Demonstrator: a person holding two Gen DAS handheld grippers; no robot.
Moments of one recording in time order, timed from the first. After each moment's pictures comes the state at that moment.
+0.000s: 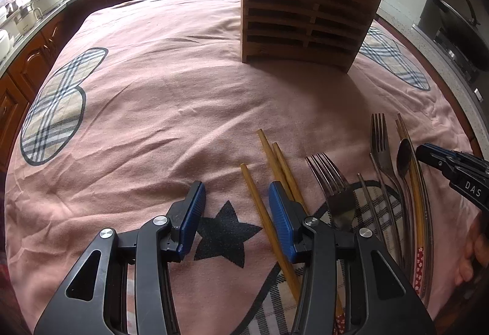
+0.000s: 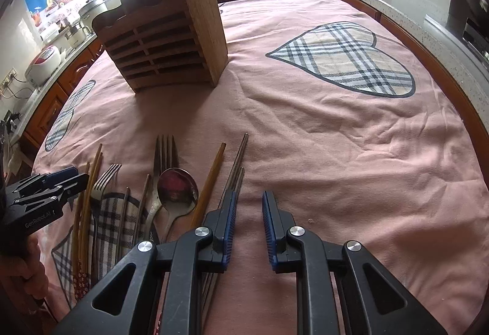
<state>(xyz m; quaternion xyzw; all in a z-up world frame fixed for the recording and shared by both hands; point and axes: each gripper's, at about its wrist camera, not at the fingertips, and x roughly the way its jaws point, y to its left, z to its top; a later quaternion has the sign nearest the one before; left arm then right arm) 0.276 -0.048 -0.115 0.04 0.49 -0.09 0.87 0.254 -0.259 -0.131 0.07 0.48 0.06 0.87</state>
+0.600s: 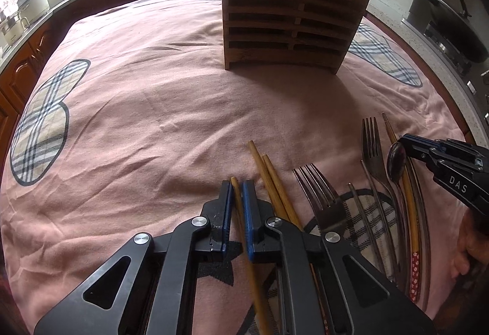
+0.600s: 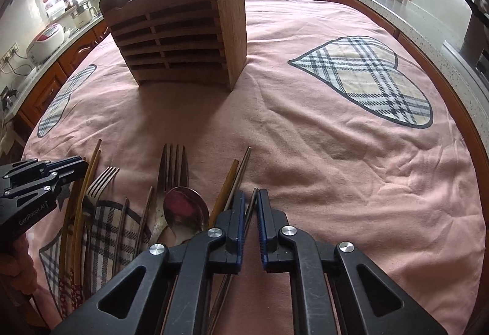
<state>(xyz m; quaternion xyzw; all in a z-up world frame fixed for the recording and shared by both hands) 0.289 -0.051 -0.113 0.04 0.49 -0.12 0.86 0.272 -0.238 -0.133 0.03 0.49 0.08 0.87</state>
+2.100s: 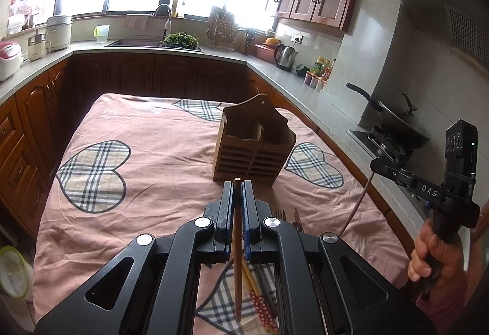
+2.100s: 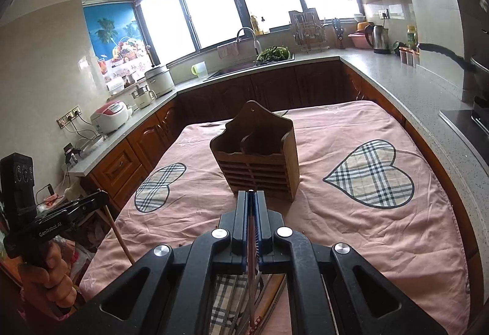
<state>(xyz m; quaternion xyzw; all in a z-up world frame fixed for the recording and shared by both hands) 0.183 0.012 0.054 -0.09 0.29 -0.16 0.94 0.196 -0.255 0.030 0.11 0.29 0.17 0.94</state>
